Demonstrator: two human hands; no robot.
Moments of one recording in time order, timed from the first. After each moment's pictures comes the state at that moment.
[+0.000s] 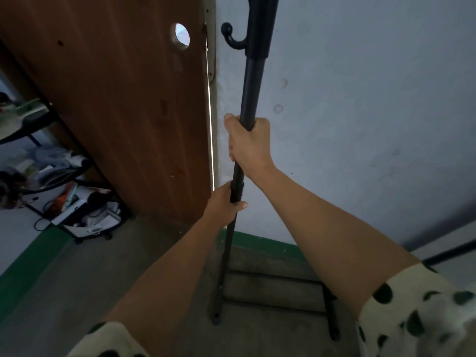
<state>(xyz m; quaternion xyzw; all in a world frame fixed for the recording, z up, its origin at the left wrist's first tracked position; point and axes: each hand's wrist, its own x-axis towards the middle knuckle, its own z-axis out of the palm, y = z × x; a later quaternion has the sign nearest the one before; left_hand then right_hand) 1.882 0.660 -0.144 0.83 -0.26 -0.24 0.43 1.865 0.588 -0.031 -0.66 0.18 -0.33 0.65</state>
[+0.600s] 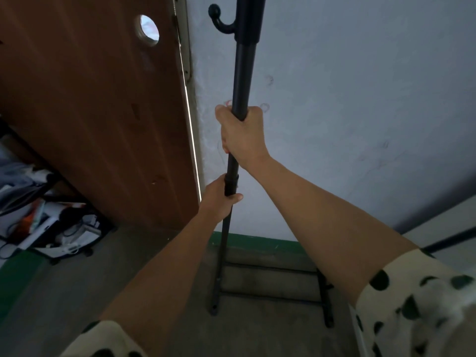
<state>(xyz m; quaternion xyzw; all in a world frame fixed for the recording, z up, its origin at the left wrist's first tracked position) 1.921 0.623 -0.148 0.81 -0.28 -0.25 0.44 1.901 0.553 -0.030 -0.66 0.20 -0.35 0.64</state>
